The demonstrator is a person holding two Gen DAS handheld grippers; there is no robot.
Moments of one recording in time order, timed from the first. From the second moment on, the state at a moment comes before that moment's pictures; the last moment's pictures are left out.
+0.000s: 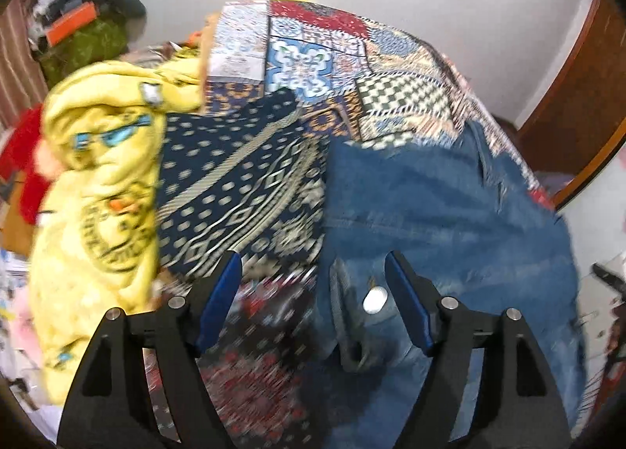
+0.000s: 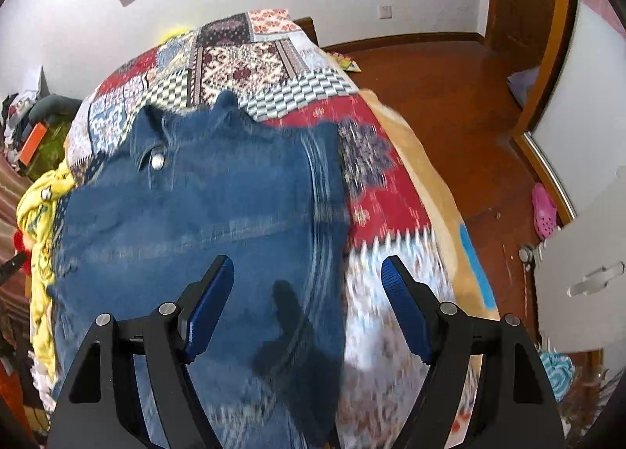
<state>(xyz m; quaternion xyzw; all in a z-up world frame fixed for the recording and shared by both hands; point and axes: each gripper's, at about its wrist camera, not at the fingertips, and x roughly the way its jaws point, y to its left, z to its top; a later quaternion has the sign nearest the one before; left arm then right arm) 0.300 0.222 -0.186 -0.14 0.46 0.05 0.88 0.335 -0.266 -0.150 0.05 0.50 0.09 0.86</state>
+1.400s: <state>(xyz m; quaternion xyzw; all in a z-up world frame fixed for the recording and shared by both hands) 0.410 0.235 -0.171 -0.08 0.42 0.06 0.90 0.476 -0.183 -0.115 0.04 0.42 0.16 0.89</state>
